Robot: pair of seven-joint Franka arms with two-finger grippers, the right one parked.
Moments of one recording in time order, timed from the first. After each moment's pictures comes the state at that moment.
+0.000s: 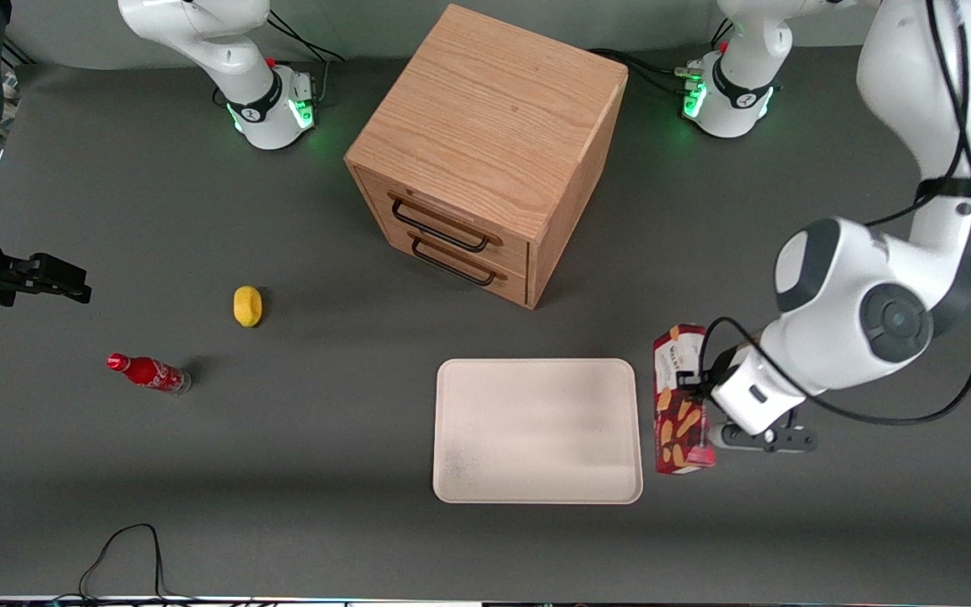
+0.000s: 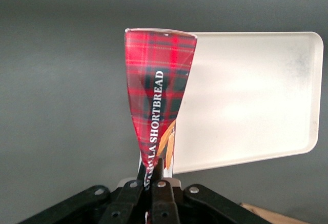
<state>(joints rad) 0.06 0.65 -0.45 -1.33 0.07 2.00 -0.29</state>
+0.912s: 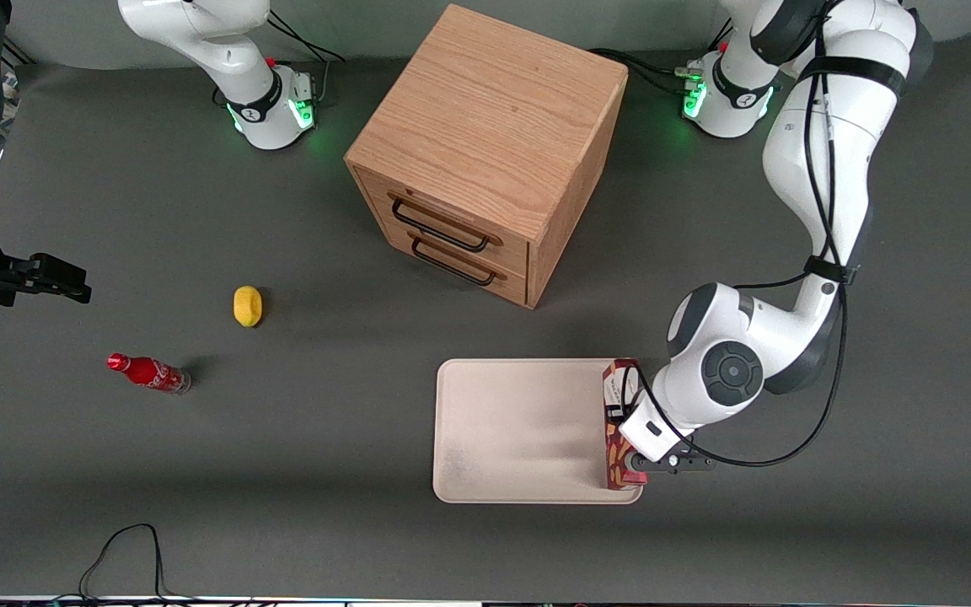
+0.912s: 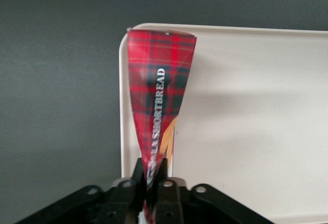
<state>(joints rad) -0.14 0.85 -0.33 -1.24 0.17 2.14 -0.45</state>
